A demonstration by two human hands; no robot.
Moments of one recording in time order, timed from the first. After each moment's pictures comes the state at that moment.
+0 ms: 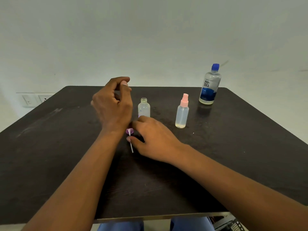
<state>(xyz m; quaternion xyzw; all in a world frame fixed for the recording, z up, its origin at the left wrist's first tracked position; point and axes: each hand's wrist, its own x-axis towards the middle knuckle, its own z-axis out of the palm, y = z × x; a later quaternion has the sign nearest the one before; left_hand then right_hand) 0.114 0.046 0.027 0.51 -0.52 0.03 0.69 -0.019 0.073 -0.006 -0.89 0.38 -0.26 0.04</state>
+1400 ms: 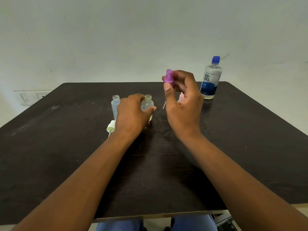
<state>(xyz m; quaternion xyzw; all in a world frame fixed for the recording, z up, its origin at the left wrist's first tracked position) 0.085 0.034 0.002 0.61 -0.65 -0.06 0.45 -0.051 0.053 0.022 -0.61 0.36 -0.70 0.08</state>
